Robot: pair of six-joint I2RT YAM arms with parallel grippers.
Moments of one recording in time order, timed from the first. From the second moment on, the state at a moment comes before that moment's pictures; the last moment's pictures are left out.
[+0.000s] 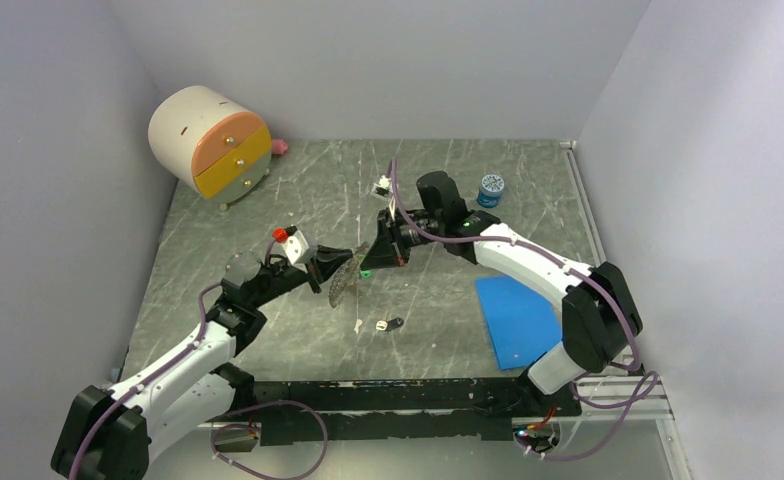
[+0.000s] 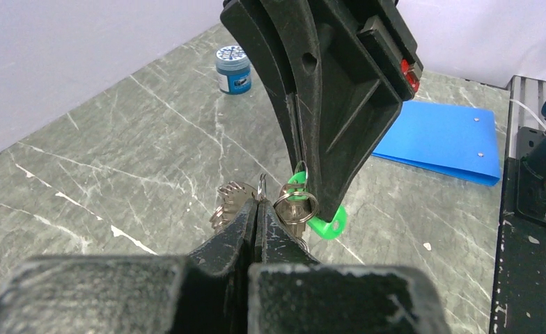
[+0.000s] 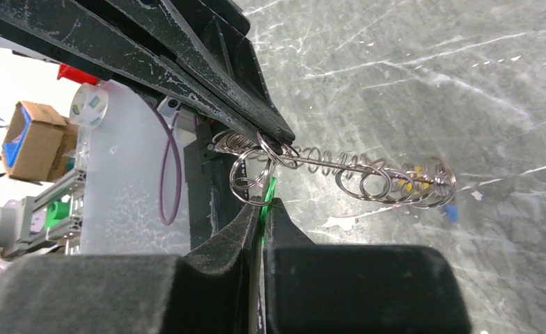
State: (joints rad) left arm -0.48 0.87 0.36 0.60 0.55 -0.02; right arm 0.66 1.55 1.12 -0.11 -0.93 0.21
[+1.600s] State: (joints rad) left arm -0.48 0.85 0.35 0.57 0.58 -0.01; right arm 0.54 1.26 0.89 0.18 -0.79 0.17
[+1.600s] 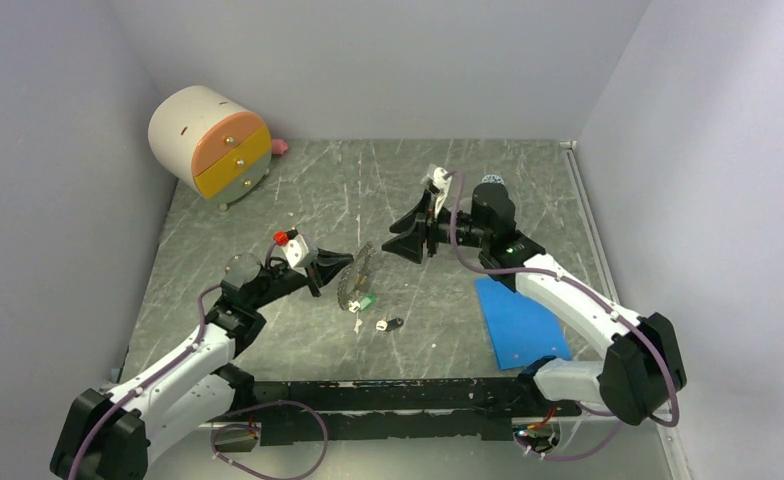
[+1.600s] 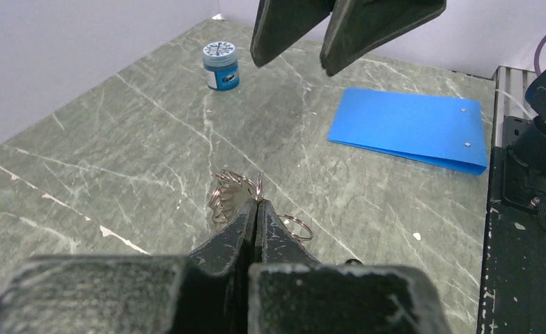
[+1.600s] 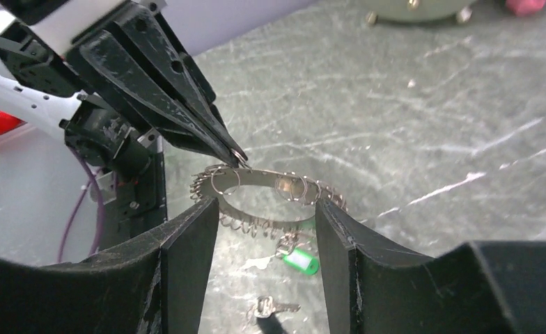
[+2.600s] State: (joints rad) left arm -0.59 1.03 0.29 0.91 0.35 0.49; right arm 0.58 1.38 0.96 0.30 -0.62 0.76
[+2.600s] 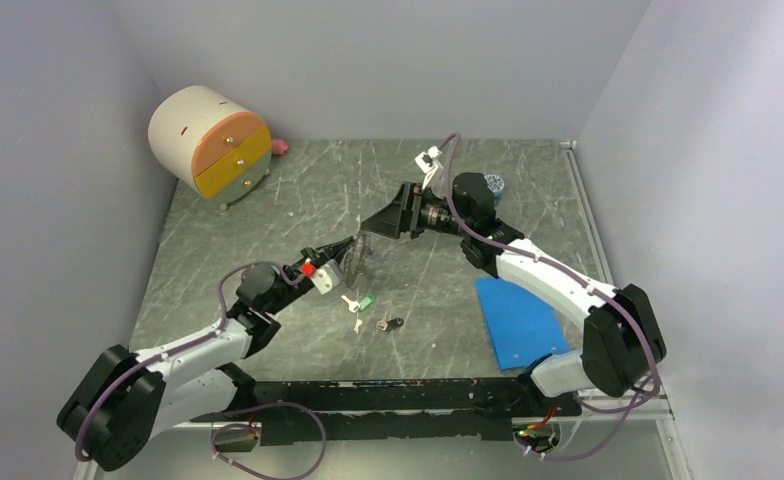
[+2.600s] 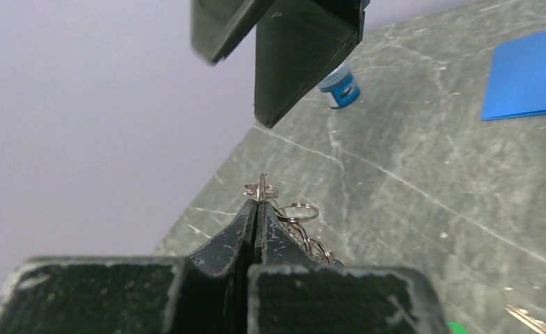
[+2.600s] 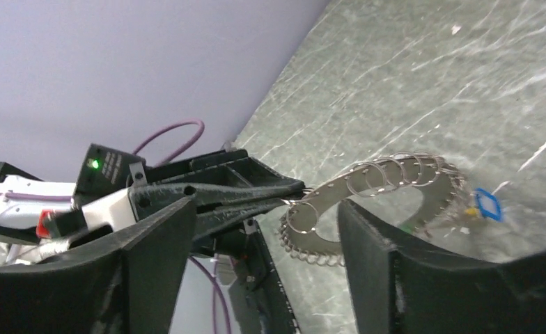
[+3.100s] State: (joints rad) left arm -0.69 1.09 0.25 1.12 0.16 0.85; right arm 0.63 1.46 1.04 0.22 -0.56 0.85
